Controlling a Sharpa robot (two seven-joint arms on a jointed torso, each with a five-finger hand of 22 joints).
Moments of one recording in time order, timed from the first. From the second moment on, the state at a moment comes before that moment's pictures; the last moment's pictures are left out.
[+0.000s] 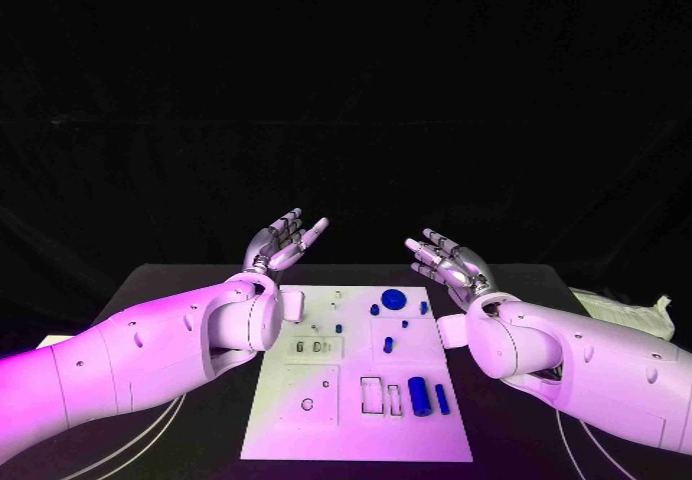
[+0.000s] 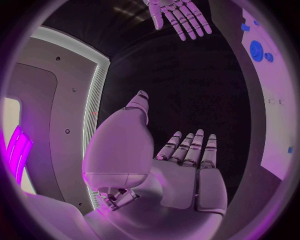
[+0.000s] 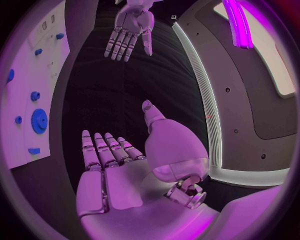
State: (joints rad) left arm 1.12 -0.67 -0.02 1.39 0.01 -0.60 0.50; left_hand 1.27 -0.16 0.06 0.29 0.11 0.27 0.14 0.03 0.03 0.24 0.20 0.03 0.03 0.32 0.21 0.03 0.04 0.12 0.18 0.27 0.02 0.03; right arm 1.01 -0.77 0.04 1.50 -0.12 -0.52 0.41; right_hand 1.11 0.12 0.02 -0.06 0.21 0.19 0.13 0.02 0.02 0.26 0.25 0.03 0.03 0.26 0.24 0.03 0.03 0.06 0.30 0.29 0.03 0.04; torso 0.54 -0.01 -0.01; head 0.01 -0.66
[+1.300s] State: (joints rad) left arm 1.13 -0.90 -0.01 1.65 0.00 -0.38 0.47; left_hand 1.39 -0.02 0.07 0.21 0.13 0.98 0.22 0.11 0.07 1.08 0.16 0.10 0.07 1.12 0.12 0.16 0.15 0.17 0.98 0.23 0.22 0.09; right arm 1.10 -0.79 0.09 1.38 -1.20 -0.45 0.22; right_hand 1.29 0.08 0.18 -0.28 0.20 1.00 0.19 0.08 0.07 1.14 0.13 0.07 0.06 1.26 0.08 0.15 0.10 0.18 1.03 0.19 0.25 0.09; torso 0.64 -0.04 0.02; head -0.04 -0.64
